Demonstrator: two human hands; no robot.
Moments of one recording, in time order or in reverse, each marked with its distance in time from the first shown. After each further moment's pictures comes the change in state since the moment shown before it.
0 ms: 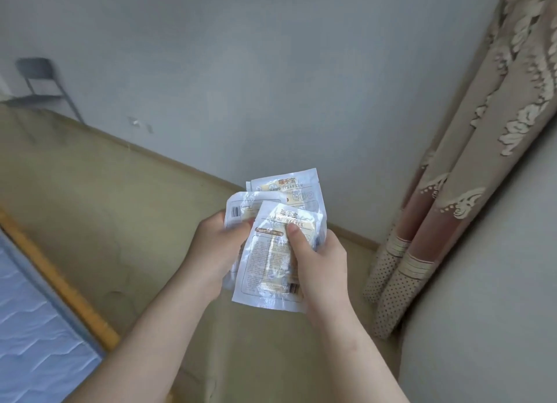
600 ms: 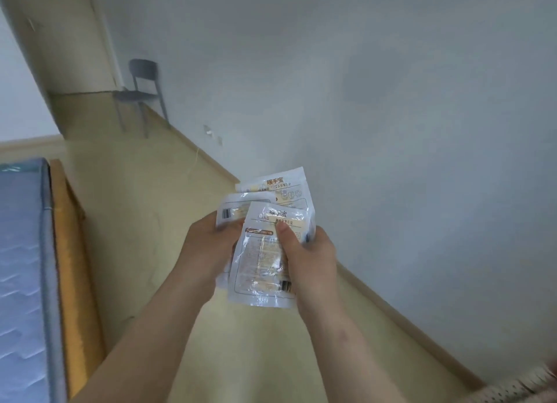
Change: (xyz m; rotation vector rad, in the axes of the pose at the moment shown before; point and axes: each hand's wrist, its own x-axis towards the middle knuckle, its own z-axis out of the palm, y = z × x) left_hand 0.301 0.040 -0.113 -0.039 0.400 0.054; right_hand 0.284 -0.015 0.227 -0.069 -0.348 -0.009
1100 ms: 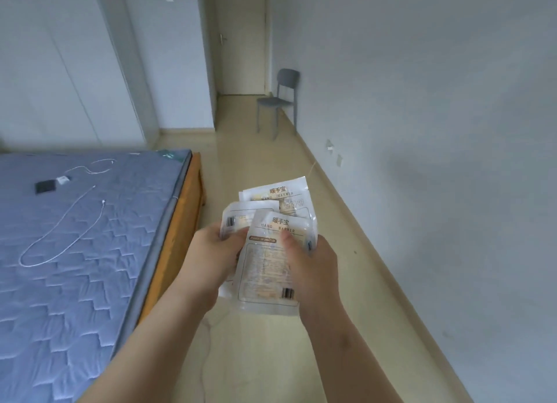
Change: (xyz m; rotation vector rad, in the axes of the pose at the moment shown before) left_hand 0.206 0.010 -0.072 0.078 0.500 -0.026; right_hand 0.228 0.022 0.182 -0.139 -0.479 0.094
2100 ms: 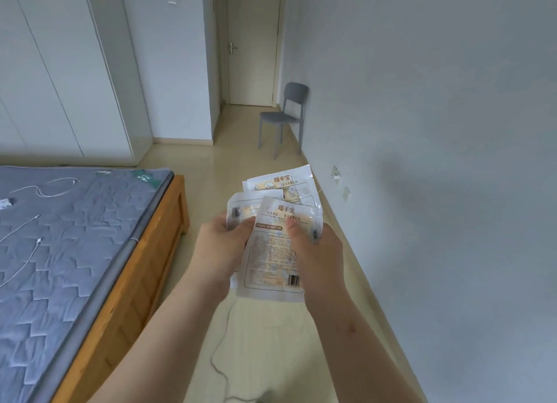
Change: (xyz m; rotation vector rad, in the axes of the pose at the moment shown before) left_hand 0.308 0.037 0.121 -0.138 0.097 0.016; right_hand 0.339 -0.053 0.023 -0.072 -0.038 -0.102
